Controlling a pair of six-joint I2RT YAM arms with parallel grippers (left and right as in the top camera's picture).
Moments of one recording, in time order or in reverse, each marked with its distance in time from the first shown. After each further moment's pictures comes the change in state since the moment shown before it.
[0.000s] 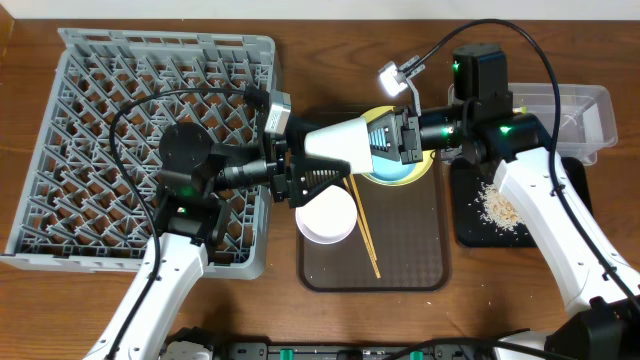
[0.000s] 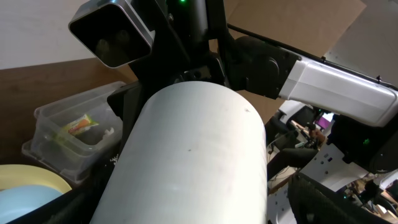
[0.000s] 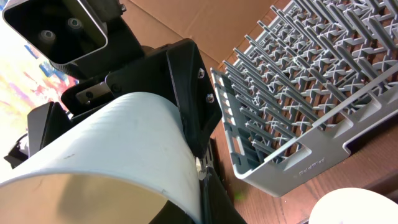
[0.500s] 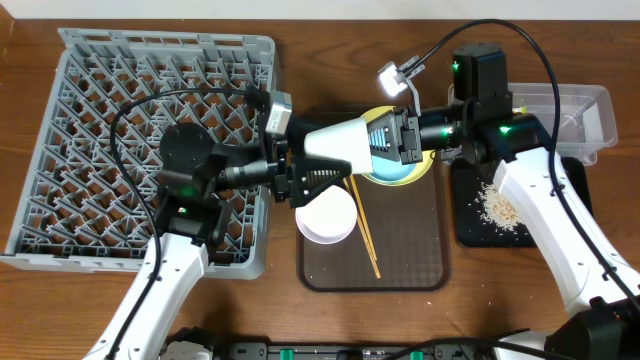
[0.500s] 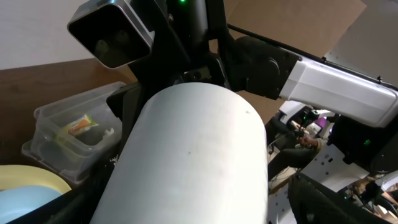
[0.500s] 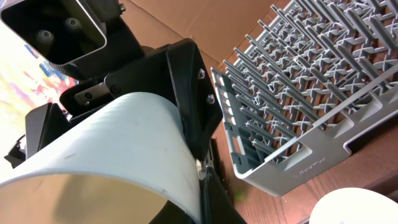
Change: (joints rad) left arm -0.010 0.000 0.000 0.000 -0.011 0.000; right arm 0.005 0.000 0.000 0.000 0.000 0.000
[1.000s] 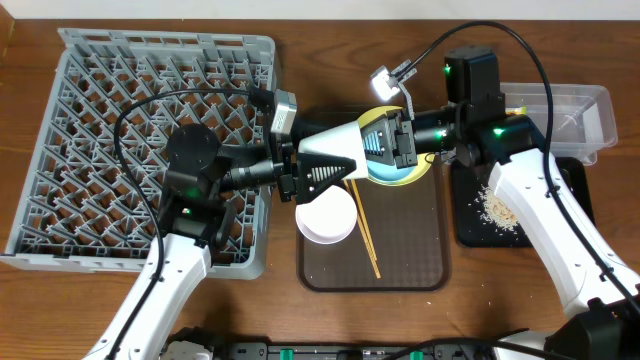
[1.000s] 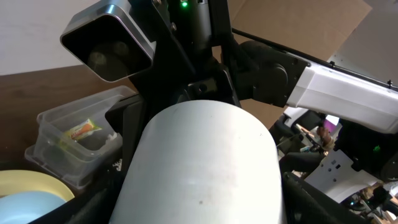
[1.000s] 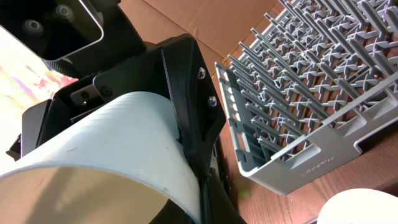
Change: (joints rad) left arm -0.026 0.000 0.000 -0.005 -0.047 0.012; right arm 0.026 0.000 0.000 -0.004 0.001 0.000
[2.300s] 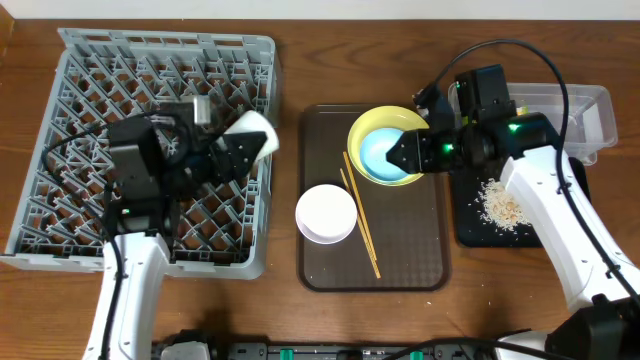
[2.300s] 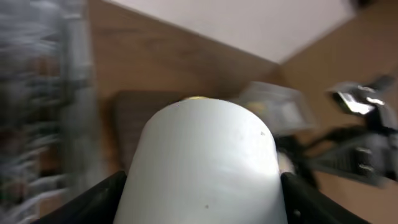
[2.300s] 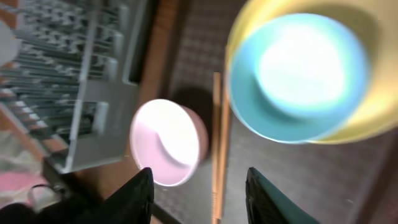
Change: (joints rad) left arm 0.396 -0.004 0.004 -0.680 -0.299 0.336; right arm -0.073 0.001 -0.003 -0.421 0.787 -0.092
